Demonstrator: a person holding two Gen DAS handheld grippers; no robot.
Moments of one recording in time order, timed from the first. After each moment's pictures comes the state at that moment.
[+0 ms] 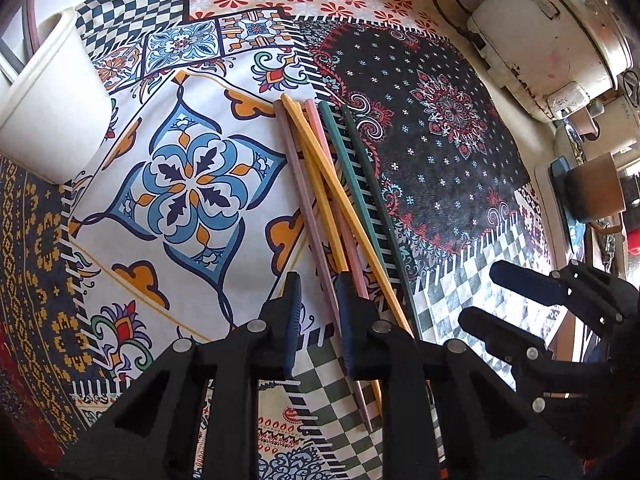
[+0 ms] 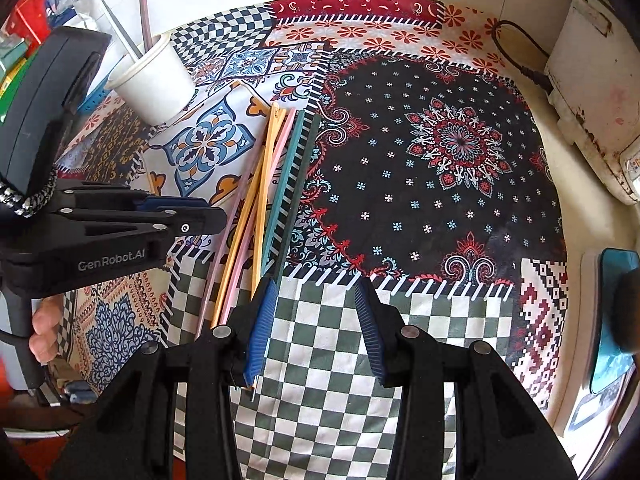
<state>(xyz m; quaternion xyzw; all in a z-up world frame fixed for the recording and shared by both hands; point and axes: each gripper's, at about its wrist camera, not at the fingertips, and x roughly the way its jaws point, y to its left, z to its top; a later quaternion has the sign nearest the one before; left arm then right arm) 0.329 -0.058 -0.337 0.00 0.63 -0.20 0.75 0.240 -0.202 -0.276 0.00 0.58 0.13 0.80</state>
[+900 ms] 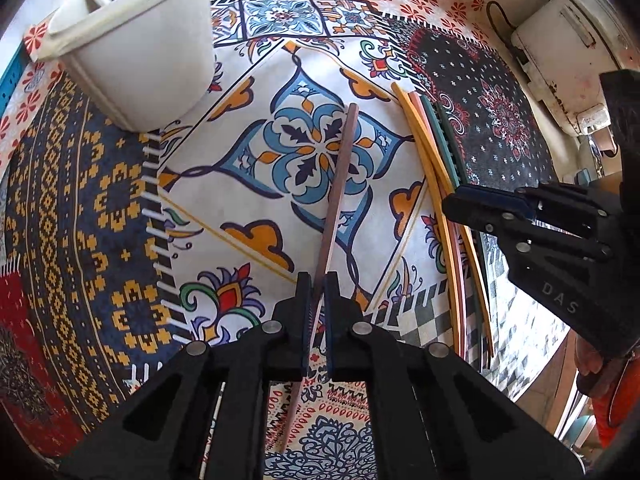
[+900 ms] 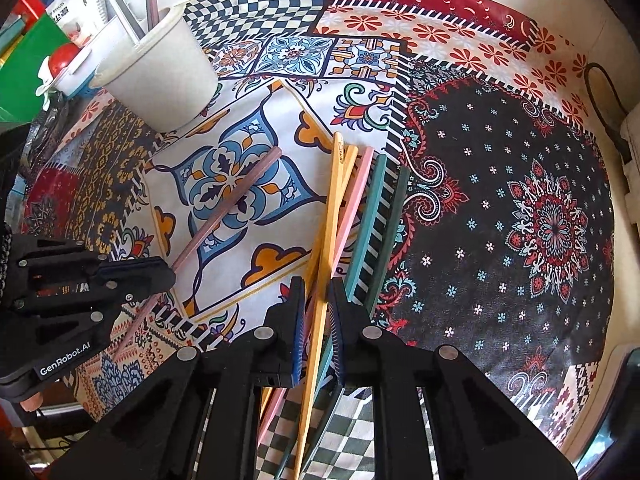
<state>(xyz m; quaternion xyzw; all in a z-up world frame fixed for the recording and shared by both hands) 0.332 0.013 -0.340 -0.01 0.65 -0.16 0.75 0.313 -0.138 -0.305 -0.04 0.61 0.17 0.77</state>
